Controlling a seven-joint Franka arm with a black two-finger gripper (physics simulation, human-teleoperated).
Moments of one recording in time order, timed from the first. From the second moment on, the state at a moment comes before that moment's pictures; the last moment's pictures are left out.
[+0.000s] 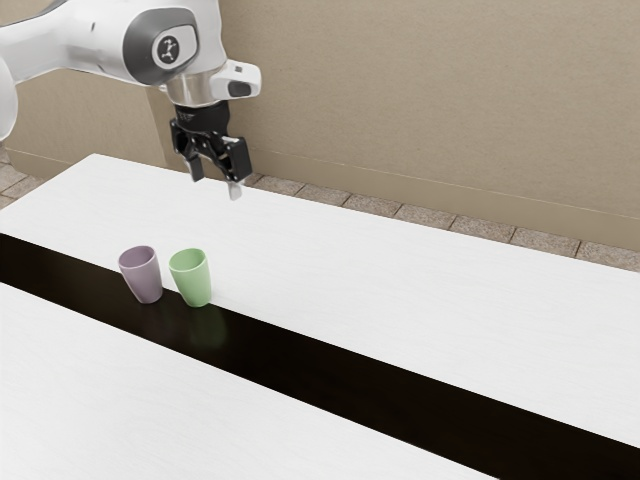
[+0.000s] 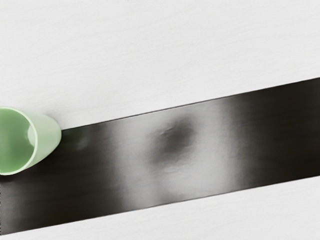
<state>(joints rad) -0.10 0.12 0.04 -1.56 0.05 1.66 0.14</state>
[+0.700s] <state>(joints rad) -0.07 0.12 0.05 -1.61 0.05 1.72 0.15</state>
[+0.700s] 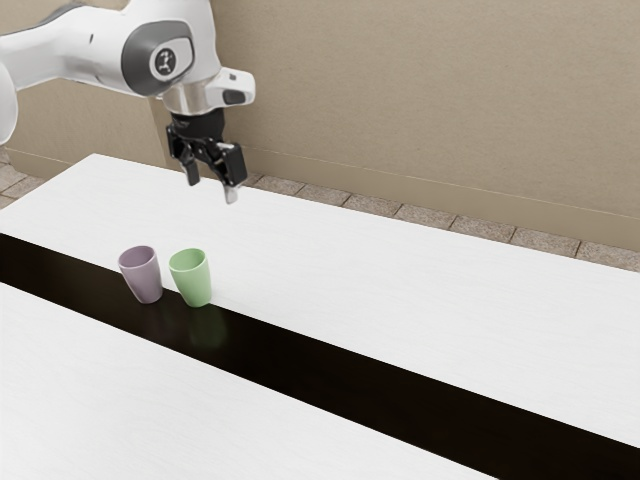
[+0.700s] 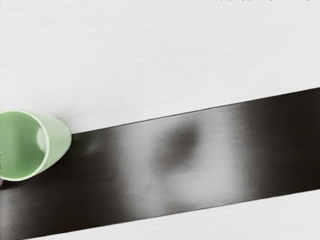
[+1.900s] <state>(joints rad) 0.07 0.23 0.12 -1.71 0.05 1.82 0.15</state>
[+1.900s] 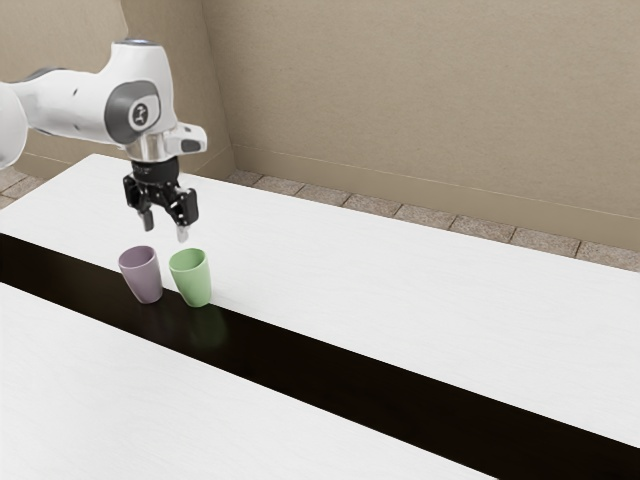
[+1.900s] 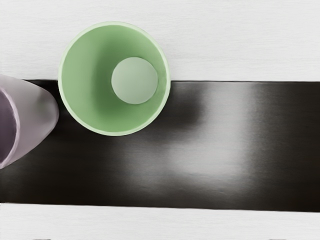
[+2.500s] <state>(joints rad) 0.09 0.25 0.18 -1.70 0.07 1.85 0.17</state>
